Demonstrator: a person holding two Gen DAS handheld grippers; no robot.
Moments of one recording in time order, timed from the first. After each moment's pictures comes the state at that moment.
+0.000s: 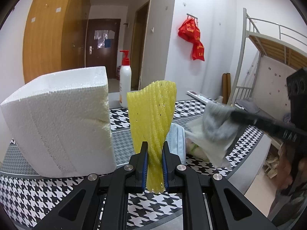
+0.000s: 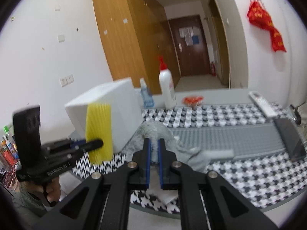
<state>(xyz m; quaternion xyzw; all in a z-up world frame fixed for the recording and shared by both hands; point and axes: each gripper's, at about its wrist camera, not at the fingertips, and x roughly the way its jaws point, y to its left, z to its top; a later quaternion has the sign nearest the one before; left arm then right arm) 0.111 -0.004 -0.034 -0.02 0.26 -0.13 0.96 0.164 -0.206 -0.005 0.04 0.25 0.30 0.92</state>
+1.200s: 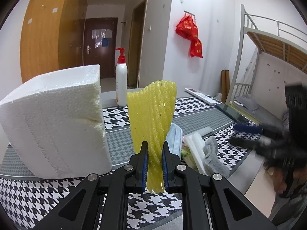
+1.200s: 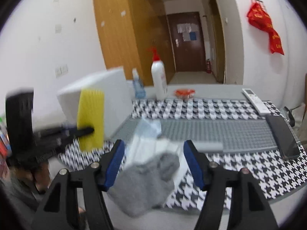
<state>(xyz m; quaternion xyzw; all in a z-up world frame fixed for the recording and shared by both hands) 0.122 -0.014 -0.035 -0.02 0.27 -0.13 0.95 0.163 -0.206 -0.032 -0.01 0.28 0.29 0.91</state>
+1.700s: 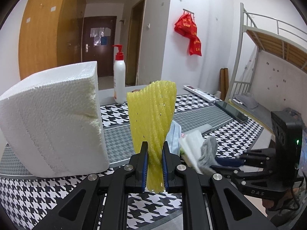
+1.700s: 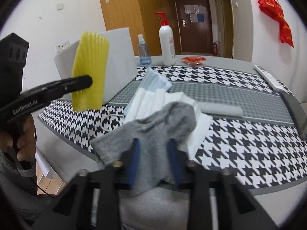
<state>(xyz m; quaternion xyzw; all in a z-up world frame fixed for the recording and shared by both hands) 0.126 -0.015 -0.040 -0.01 0.27 -0.14 0.95 0.165 -0.185 -0.087 -0.04 0.34 0.31 0.89</state>
